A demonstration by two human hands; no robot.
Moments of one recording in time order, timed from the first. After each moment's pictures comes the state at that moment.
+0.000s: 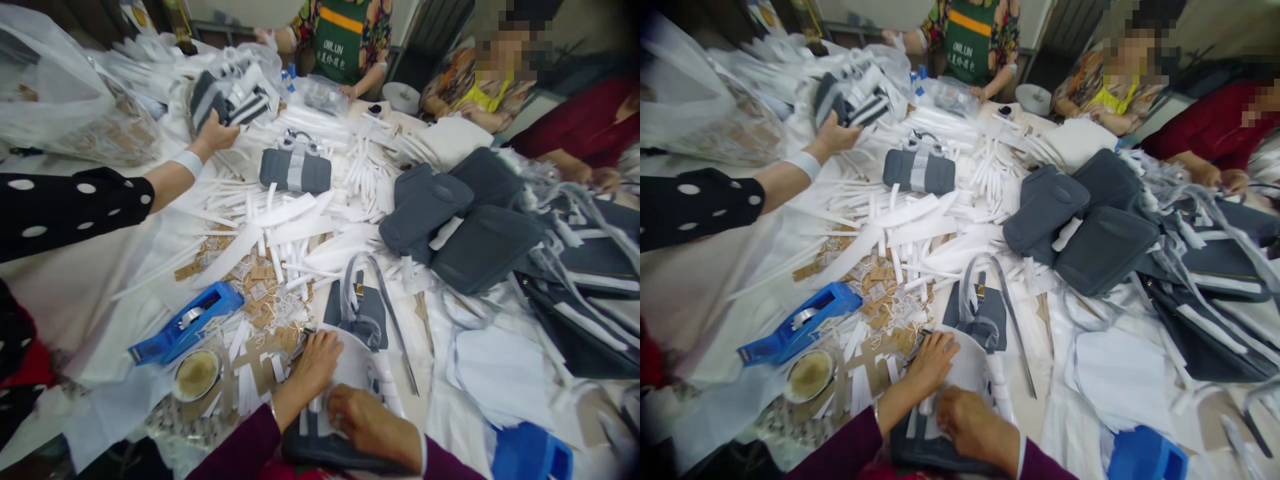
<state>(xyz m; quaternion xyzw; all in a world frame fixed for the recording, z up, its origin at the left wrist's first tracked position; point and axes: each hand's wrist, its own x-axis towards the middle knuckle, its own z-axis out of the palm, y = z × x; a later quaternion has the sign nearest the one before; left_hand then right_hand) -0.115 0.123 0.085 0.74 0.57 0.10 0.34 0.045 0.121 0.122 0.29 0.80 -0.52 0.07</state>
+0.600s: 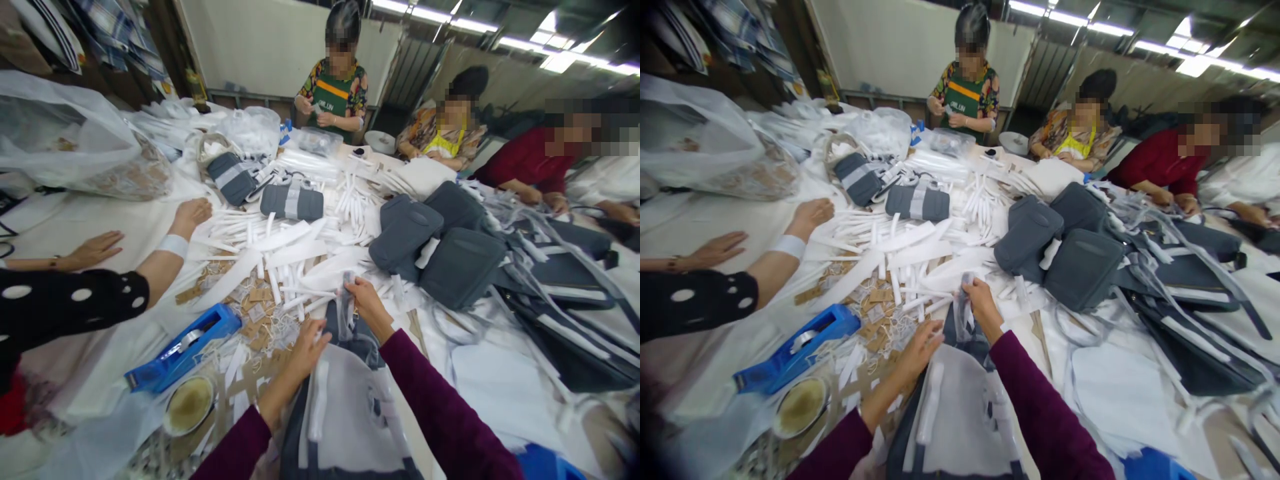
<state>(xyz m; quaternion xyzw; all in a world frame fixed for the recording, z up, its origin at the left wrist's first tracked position) -0.148 0.169 0.088 0.51 0.60 0.38 0.48 -0.020 0.320 0.115 0.56 0.39 -0.66 -0.32</state>
